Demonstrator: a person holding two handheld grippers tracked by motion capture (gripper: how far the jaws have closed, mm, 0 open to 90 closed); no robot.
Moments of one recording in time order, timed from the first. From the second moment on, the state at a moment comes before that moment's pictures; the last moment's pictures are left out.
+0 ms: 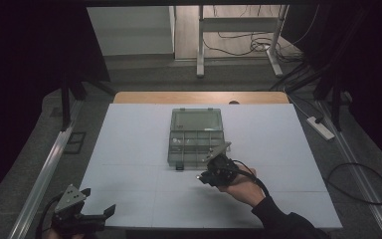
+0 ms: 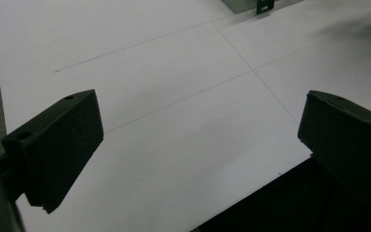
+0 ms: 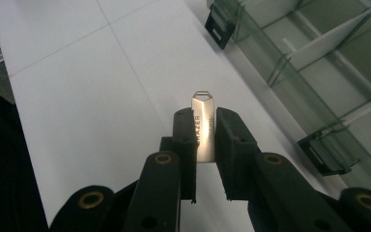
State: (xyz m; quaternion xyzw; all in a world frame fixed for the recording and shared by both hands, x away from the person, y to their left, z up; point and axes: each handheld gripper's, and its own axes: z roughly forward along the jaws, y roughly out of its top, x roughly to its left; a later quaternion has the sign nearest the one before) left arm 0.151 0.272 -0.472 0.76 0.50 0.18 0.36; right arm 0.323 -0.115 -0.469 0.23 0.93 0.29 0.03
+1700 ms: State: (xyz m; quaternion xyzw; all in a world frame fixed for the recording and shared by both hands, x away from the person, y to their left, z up) left arm 0.151 0.272 -0.472 0.77 0.50 0.18 0.36; right arm 0.369 -0.079 -0.457 0.25 0.90 0.34 0.07
